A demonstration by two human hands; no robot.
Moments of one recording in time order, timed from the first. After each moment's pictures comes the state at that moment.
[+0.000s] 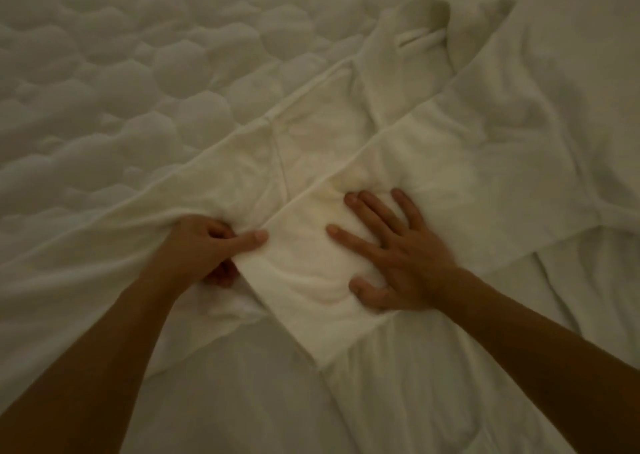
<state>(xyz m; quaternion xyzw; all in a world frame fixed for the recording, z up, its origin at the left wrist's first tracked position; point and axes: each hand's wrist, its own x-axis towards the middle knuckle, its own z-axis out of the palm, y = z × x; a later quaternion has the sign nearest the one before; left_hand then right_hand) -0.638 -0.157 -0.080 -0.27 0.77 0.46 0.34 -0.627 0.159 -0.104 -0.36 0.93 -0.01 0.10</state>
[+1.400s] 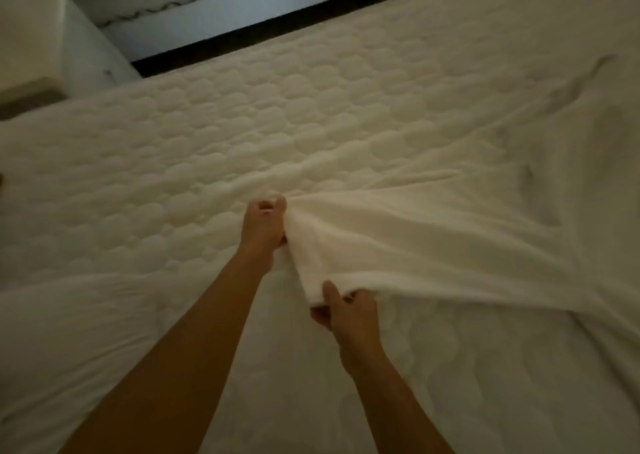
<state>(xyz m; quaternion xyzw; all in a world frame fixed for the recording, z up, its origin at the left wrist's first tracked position) -0.491 -0.468 0.000 -0.43 0.68 0.59 0.06 -0.385 -0.326 -0.025 0.39 0.54 -0.70 0.25</state>
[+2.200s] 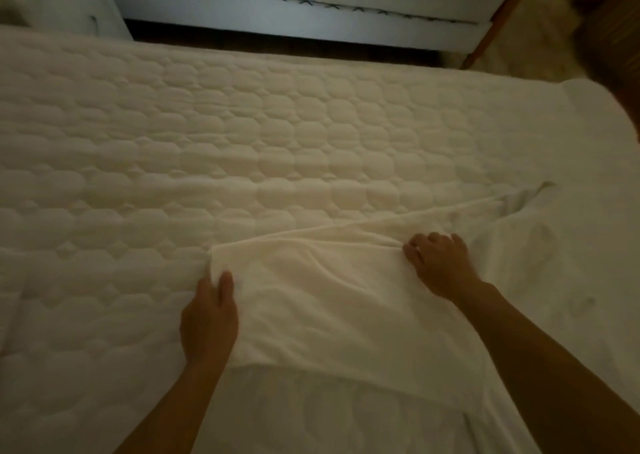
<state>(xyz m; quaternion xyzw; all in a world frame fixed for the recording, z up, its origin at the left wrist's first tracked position) -0.428 -0.385 -0.063 -0.49 0.80 0.36 -0.03 -0.640 -0.087 -0.033 -0.17 0.97 0.05 0.16</state>
